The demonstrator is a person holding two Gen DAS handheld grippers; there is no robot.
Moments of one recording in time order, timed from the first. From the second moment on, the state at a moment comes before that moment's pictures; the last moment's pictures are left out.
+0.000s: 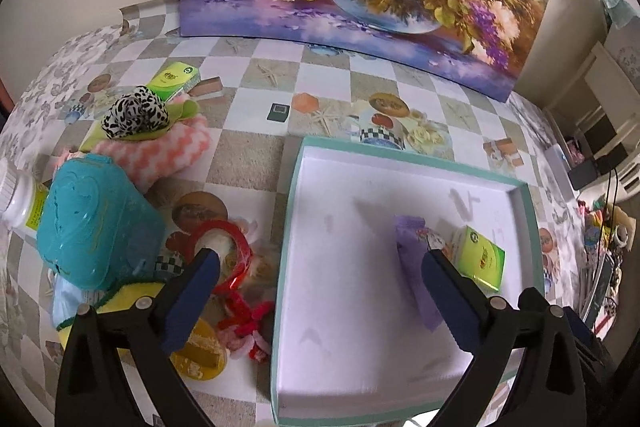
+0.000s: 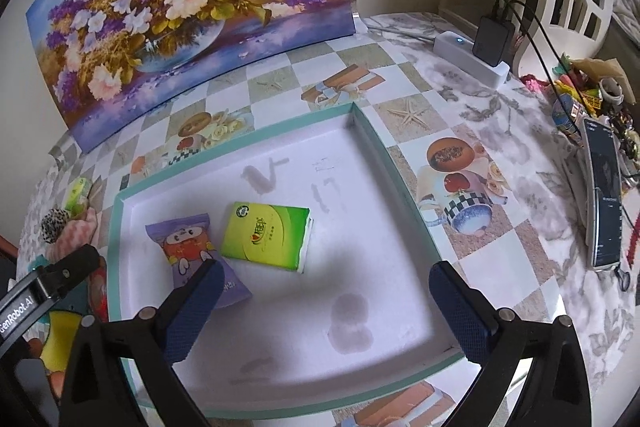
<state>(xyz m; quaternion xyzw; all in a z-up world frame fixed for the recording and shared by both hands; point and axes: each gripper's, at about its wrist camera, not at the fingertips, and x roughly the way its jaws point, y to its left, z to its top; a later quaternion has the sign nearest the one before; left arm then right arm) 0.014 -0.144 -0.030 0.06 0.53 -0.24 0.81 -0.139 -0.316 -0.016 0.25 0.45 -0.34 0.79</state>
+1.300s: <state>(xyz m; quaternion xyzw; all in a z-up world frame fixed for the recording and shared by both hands) 0.010 0.030 0.013 0.01 0.53 -0.09 0.84 -0.115 -0.184 0.023 0.20 0.44 -0.16 0.86</state>
